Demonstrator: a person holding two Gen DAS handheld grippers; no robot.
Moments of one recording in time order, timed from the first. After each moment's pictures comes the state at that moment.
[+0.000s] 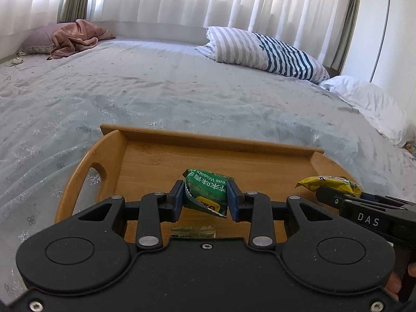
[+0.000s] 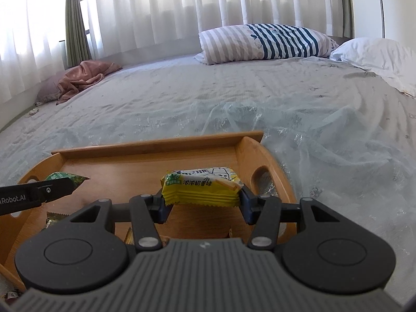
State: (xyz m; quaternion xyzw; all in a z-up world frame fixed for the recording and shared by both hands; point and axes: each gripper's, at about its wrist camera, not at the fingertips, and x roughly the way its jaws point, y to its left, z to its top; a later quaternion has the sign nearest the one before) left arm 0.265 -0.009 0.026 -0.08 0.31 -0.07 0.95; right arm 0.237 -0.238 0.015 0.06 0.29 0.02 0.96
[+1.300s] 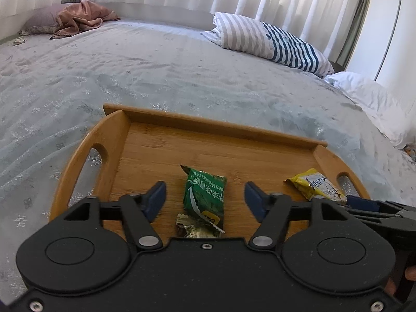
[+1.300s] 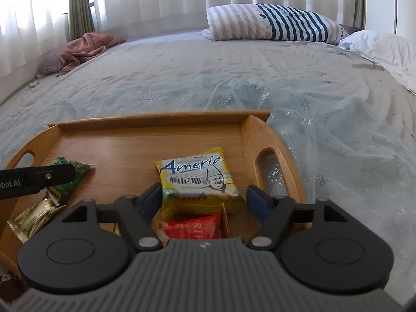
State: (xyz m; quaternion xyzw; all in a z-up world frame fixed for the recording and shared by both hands) left arm 0.269 0.002 0.023 -0.10 0.34 -0.07 0.93; right arm 0.241 -0.235 0.014 0.03 0.34 0.03 0.94
